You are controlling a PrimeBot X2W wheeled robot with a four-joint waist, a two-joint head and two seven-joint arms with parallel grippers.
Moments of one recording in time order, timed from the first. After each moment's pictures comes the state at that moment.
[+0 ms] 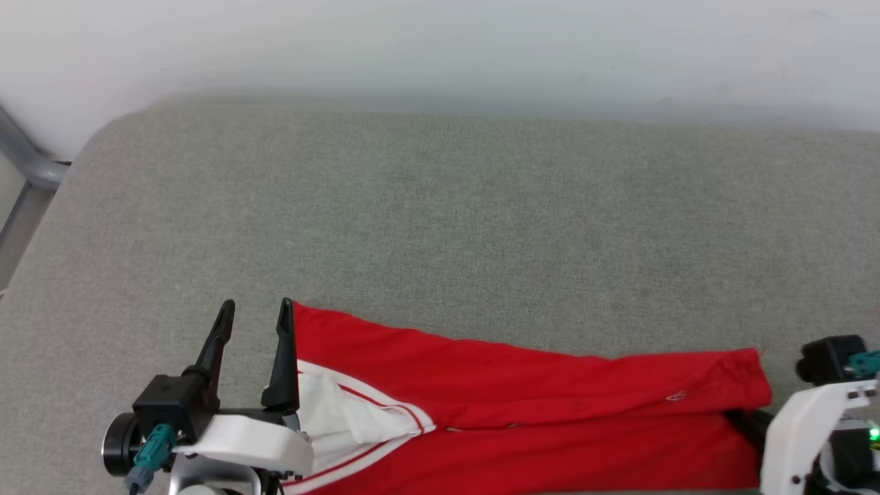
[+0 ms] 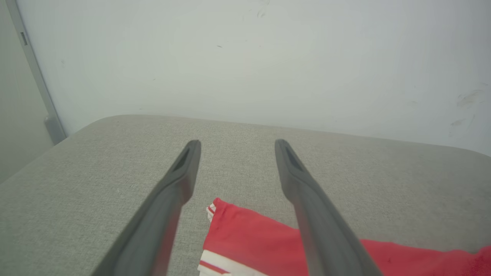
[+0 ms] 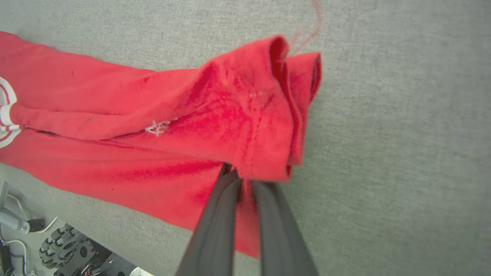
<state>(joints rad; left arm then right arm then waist) -0.06 0.34 -0.33 -0.05 -0.48 0.25 -0.26 -0.03 -0.35 0.04 0.05 0.59 0.13 0.66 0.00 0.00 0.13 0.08</state>
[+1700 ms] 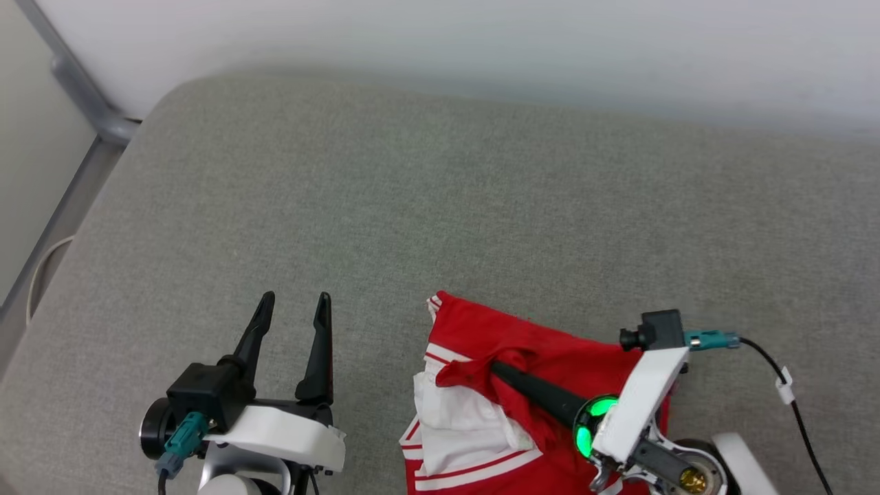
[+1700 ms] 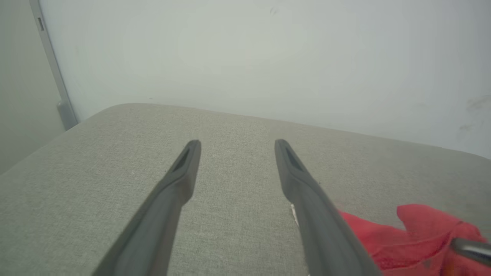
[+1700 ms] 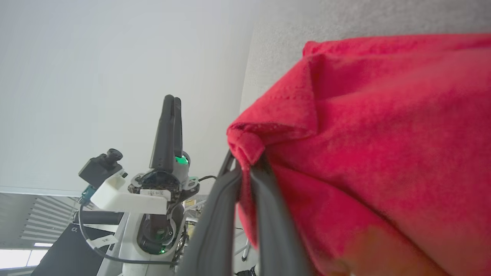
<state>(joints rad) -0.09 0.31 -0.38 -0.03 -0.49 0.22 -0.25 -0.18 -0.05 0.26 0.15 1.29 0.13 0.62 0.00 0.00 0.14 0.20</state>
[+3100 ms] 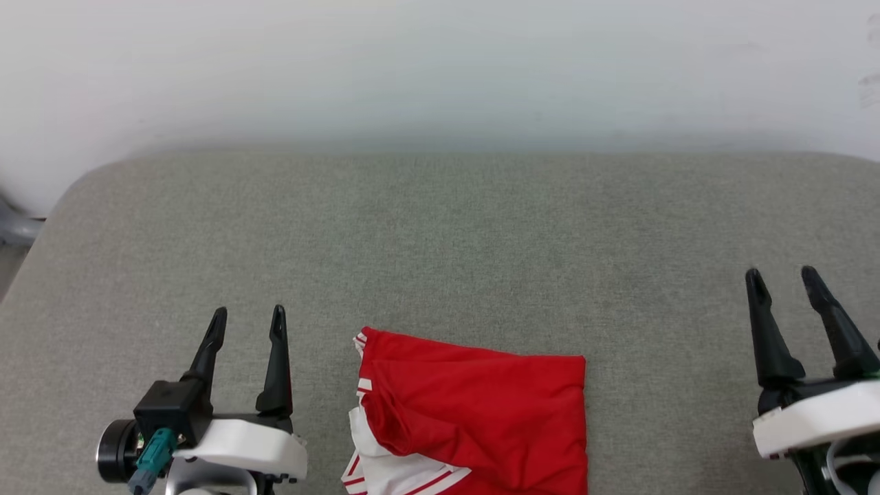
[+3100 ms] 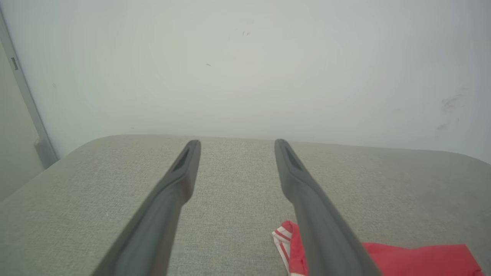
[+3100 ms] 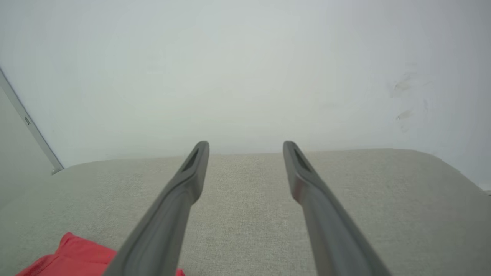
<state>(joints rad) -0.05 0.30 -0.27 0.01 -0.41 0.21 -0.26 -0.03 -0.16 -0.08 -0.12 0.37 0.13 0.01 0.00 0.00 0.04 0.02</state>
